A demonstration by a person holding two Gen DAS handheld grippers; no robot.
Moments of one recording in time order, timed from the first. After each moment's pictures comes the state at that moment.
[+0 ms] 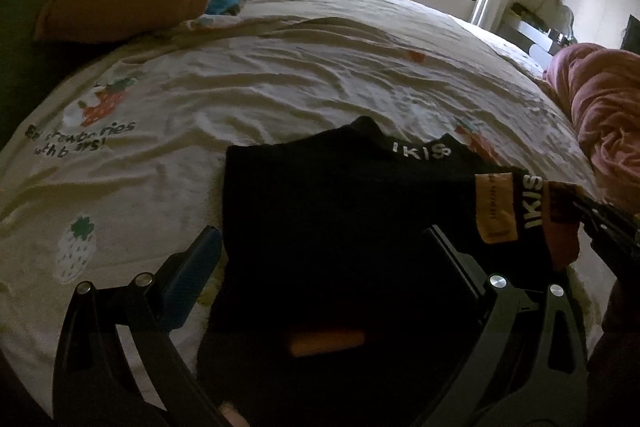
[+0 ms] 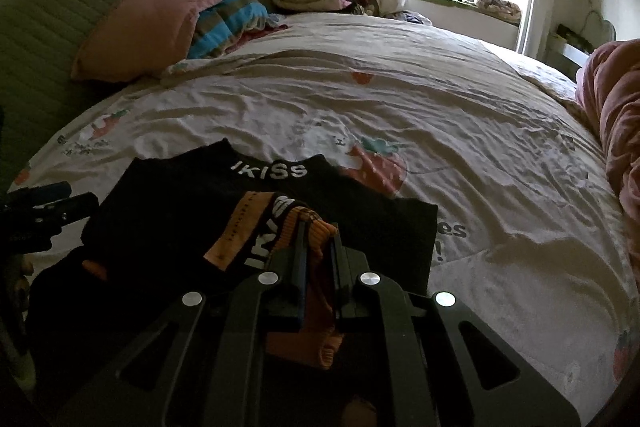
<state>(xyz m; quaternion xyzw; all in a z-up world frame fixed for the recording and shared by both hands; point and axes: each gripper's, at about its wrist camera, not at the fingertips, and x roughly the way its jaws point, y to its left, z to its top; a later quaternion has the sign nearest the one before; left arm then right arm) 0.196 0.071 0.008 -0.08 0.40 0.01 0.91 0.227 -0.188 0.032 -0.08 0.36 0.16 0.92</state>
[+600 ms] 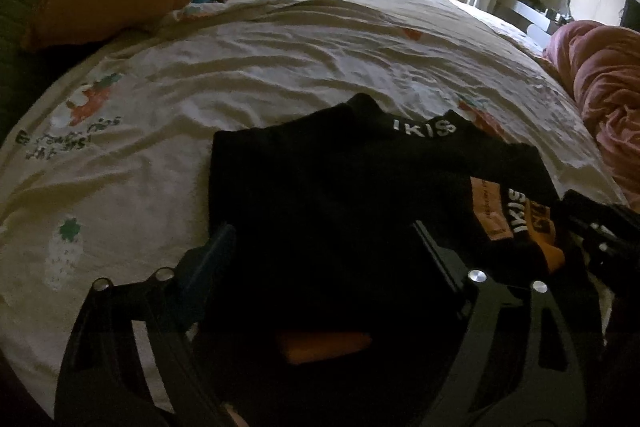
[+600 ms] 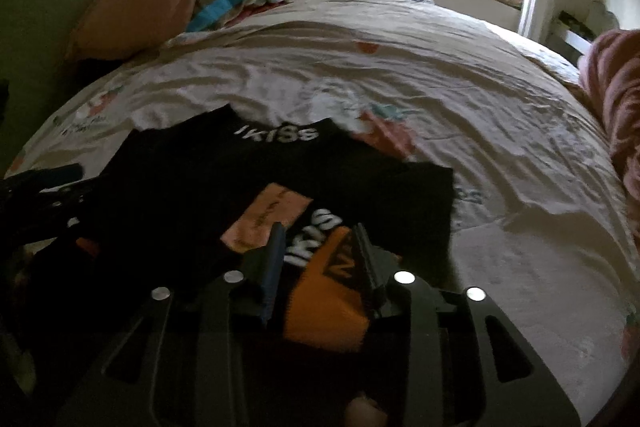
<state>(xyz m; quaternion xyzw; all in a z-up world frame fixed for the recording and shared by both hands) 0.205 0.065 -0.010 -0.05 0.42 0.00 0.90 0.221 -0.172 0.010 -0.08 0.40 0.16 0.90</state>
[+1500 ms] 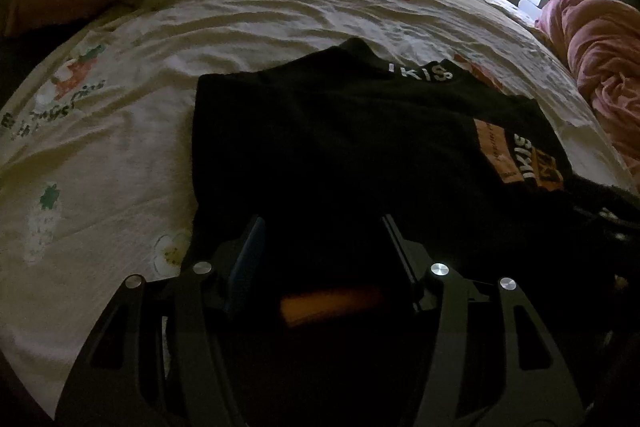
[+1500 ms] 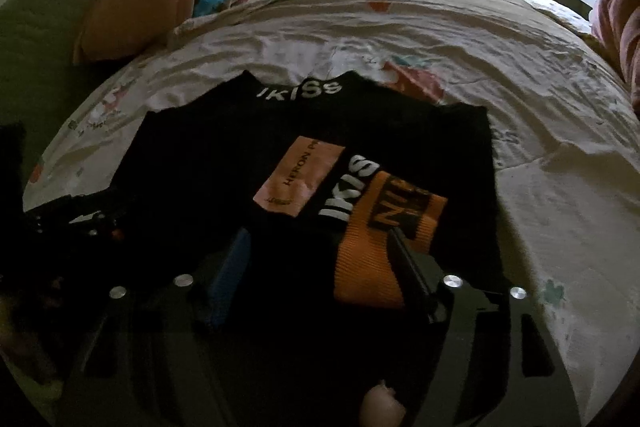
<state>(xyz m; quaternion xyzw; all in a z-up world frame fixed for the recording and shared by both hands) 0.188 0.063 -0.041 -0.04 0.46 -0.02 0.89 0.208 -0.173 -0.009 -0.02 0.44 0.18 0.88</state>
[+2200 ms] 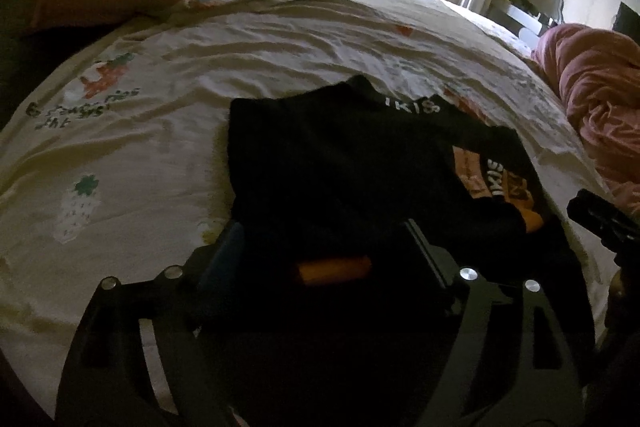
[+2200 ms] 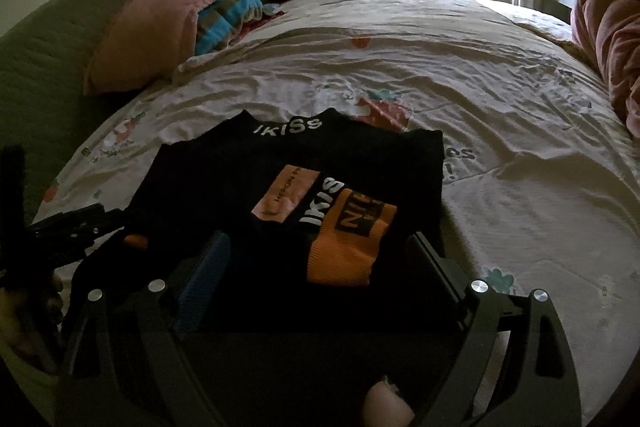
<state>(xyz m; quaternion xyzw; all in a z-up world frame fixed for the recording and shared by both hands) 0.154 0.078 -0.002 -0.08 0.42 -0.01 0.90 0.177 -0.209 0.028 0.01 0.40 0.17 0.90</state>
